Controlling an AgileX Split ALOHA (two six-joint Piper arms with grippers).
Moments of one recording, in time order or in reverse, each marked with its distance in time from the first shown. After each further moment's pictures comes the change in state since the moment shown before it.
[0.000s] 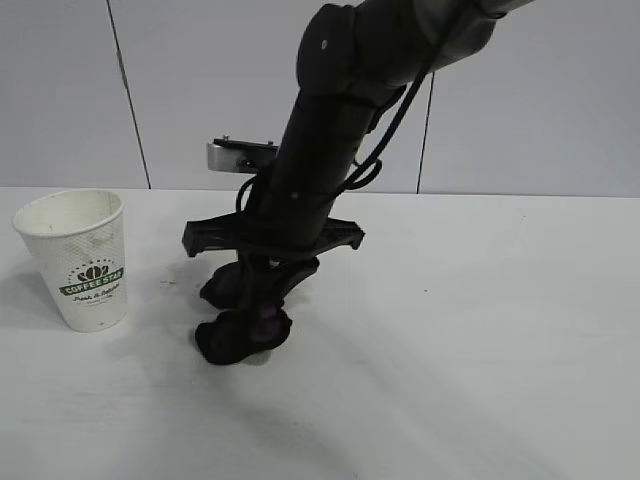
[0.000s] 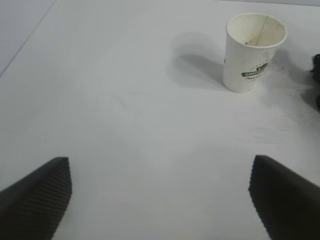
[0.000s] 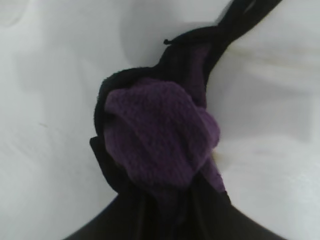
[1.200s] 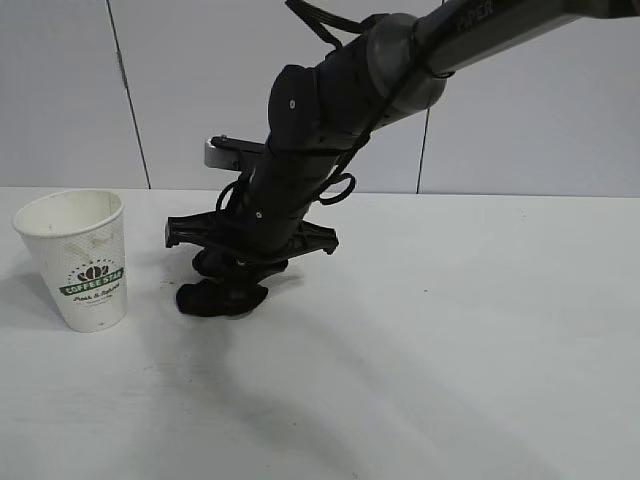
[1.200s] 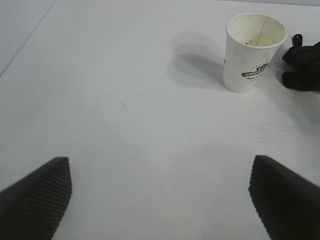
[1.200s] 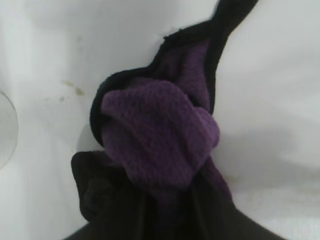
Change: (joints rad) left arm 0.000 0.000 0.000 0.000 0.000 0.000; right arm 0.000 0.101 -0.073 -0.121 -0.312 0.276
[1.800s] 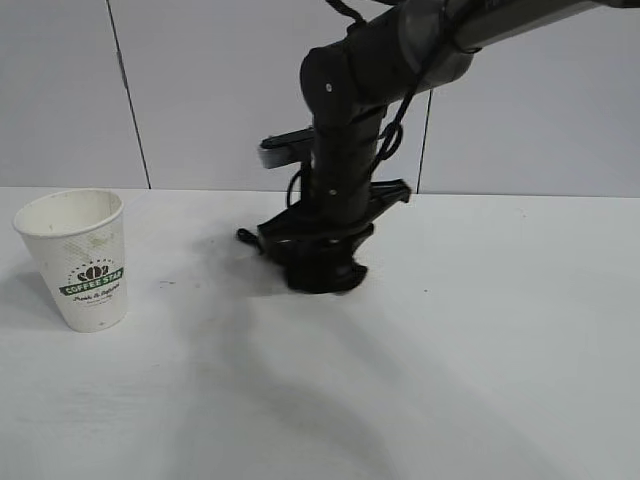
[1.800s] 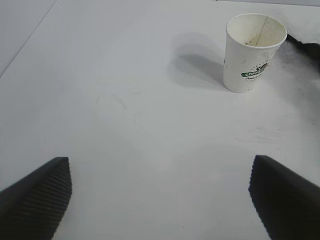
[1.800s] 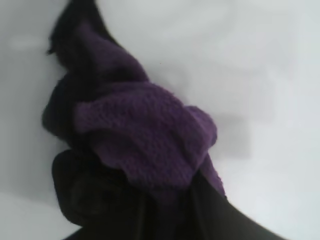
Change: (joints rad) left arm 0.000 0.000 0.000 0.000 0.000 -0.001; right arm -0.120 0.003 -0.128 -0.466 0.469 0.046
